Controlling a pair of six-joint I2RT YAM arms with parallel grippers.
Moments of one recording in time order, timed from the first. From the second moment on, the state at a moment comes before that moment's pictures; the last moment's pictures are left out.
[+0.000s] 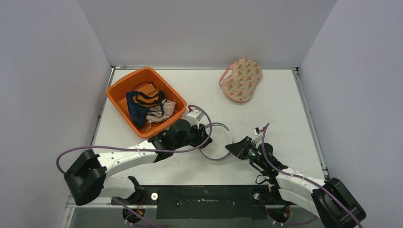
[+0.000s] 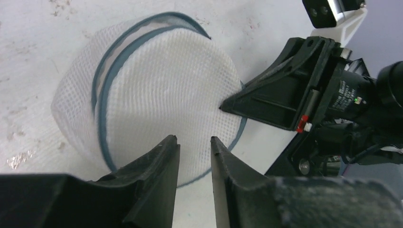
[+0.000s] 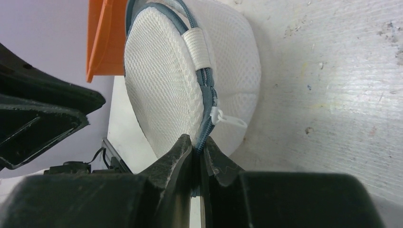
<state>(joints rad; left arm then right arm) -0.92 1.22 0.66 0.11 0.03 -0.60 0.54 0.94 -0.01 0.65 -0.21 0.98</state>
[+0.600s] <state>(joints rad) -0.89 1.63 0.82 0.18 -0.12 -0.55 0.60 0.67 0.06 0.24 -0.07 0.86</state>
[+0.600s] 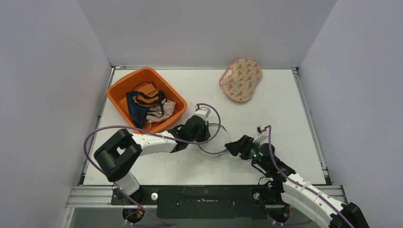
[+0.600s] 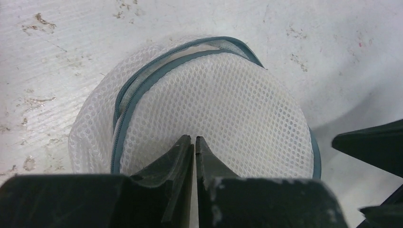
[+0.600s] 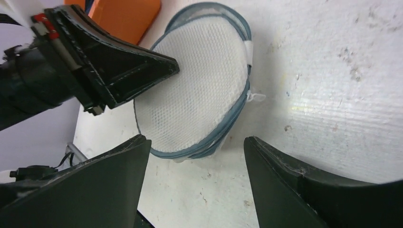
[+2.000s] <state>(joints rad) -0.89 1.64 0.67 0.40 -0.15 -0.62 0.97 1.27 0.22 0.46 0.34 0.63</state>
